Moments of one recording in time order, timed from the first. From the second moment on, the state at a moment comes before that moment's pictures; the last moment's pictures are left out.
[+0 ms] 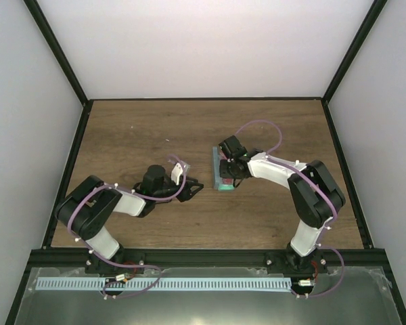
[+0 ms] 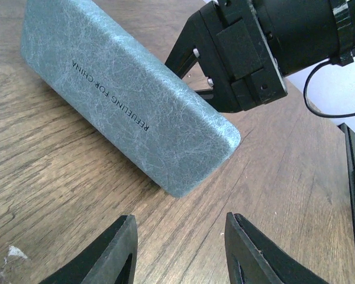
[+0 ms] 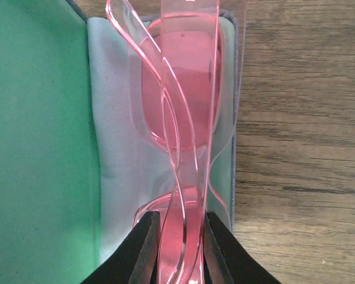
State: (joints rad) left arm -0.58 1.63 0.41 0.83 0.56 -0.36; right arm 0.60 1.74 1.07 -0.45 0.09 0.56
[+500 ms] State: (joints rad) left arm -0.58 1.65 0.41 0.83 0.57 -0.36; right arm 0.61 1.74 1.02 -0.40 0.07 0.58
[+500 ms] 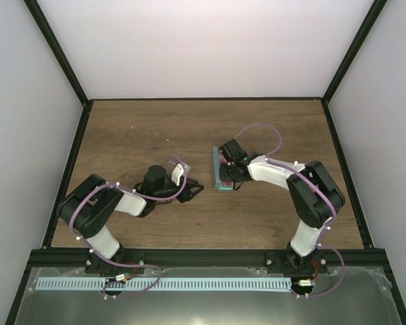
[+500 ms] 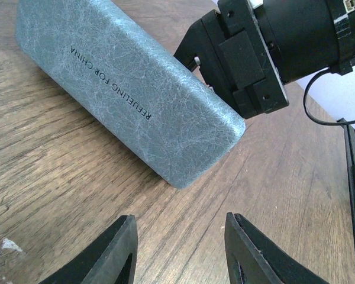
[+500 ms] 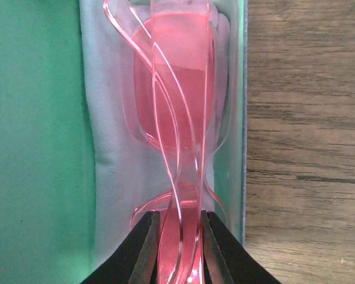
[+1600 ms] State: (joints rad) left arm -0.59 1.70 0.44 0.85 0.58 -0.40; right arm 0.62 1.49 0.91 -0.38 0.15 0.59
